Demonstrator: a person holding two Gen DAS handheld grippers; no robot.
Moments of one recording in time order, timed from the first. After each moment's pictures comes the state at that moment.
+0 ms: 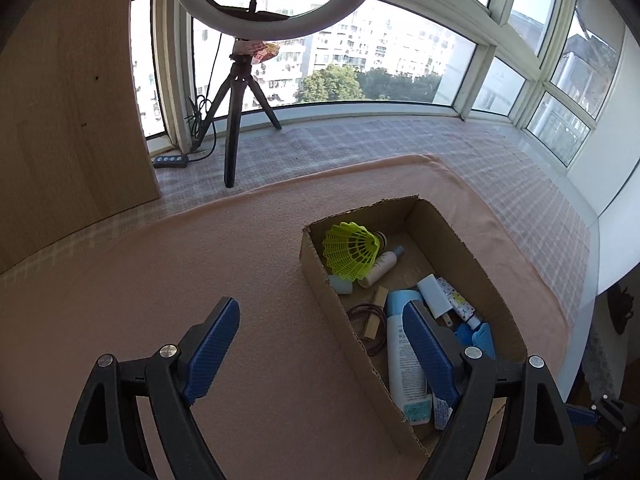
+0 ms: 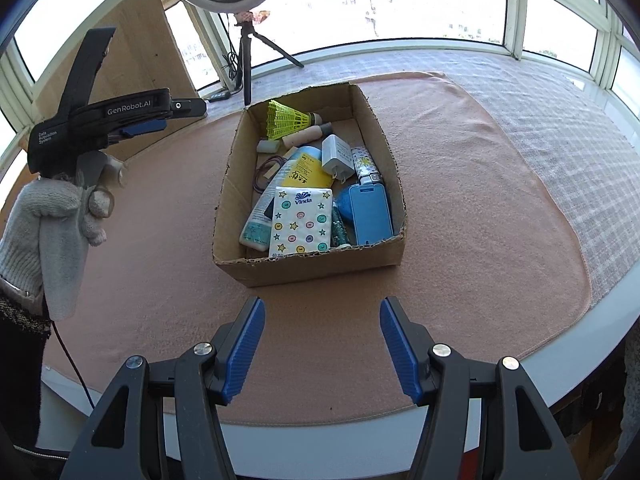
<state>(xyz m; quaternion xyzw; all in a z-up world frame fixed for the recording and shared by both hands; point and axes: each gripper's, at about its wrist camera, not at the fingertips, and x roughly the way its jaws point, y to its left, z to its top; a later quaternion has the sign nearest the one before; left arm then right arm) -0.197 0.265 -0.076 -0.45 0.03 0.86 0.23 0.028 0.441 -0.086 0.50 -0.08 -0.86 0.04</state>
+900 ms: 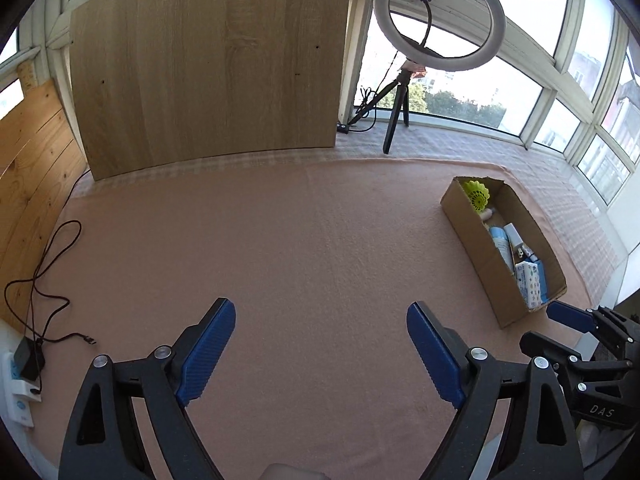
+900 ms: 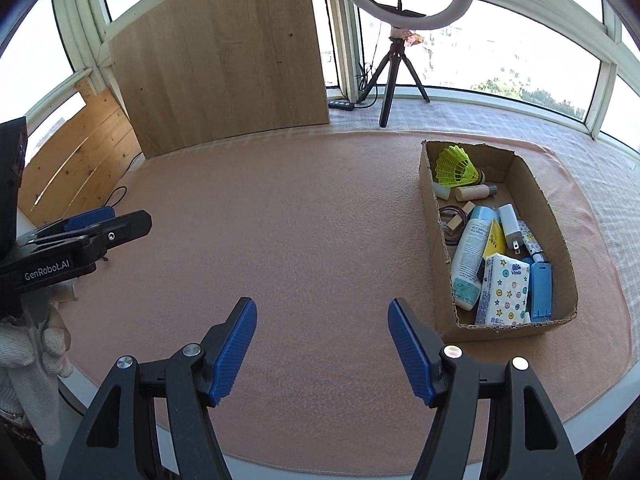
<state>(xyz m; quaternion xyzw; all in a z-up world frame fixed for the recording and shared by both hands) -0.070 0.017 -0.050 -0.44 -0.01 0.89 0.10 0.005 0.238 -0.056 0.46 -0.01 -0.88 0.12</state>
